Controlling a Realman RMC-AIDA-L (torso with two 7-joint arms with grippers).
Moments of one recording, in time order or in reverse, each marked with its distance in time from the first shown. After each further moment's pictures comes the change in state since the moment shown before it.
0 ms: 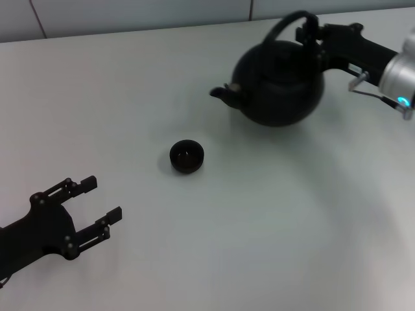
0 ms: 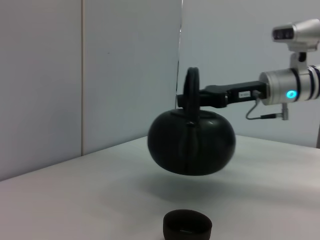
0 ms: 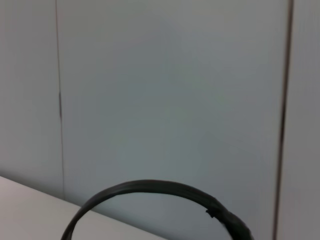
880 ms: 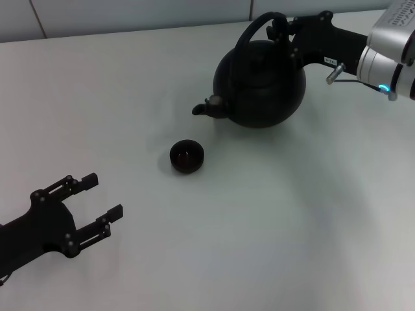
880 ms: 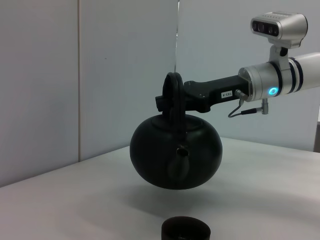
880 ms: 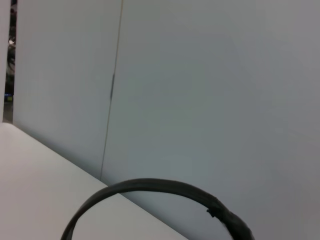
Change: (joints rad) left arm -0.006 0.001 -0.004 0.001 0.000 0.011 0.001; right arm 0.039 0.004 -0.177 -0.076 -0.004 0.042 -0.018
